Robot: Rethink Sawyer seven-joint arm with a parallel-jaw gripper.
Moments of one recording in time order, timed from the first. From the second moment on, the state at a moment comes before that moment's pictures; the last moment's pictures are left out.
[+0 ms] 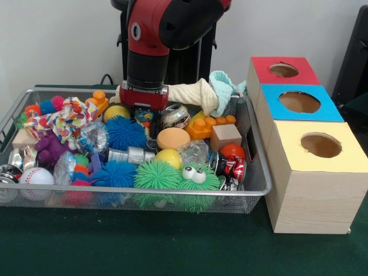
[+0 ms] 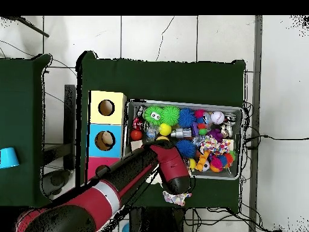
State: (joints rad) arm 0.32 0.07 -0.71 1.38 -1.50 -0.53 3.76
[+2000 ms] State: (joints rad) arm 0.41 0.06 -0.71 1.37 -1.72 -0.53 3.76
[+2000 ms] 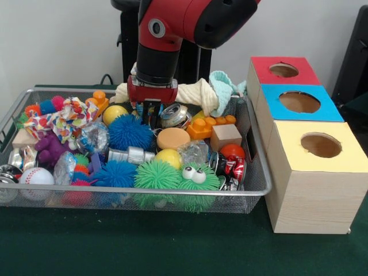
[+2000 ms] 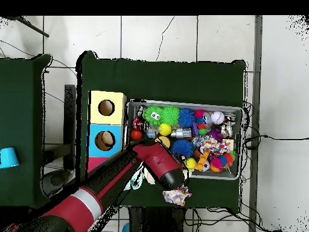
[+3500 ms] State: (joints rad) arm 0.41 -0.04 -0.81 1.46 -1.89 -0.78 3.76
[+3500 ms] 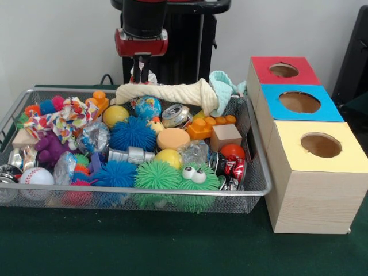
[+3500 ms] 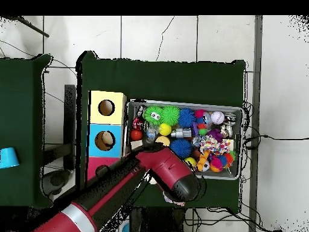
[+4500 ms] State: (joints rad) arm 0.28 -0.12 -0.79 1.52 -1.62 -0.68 3.76
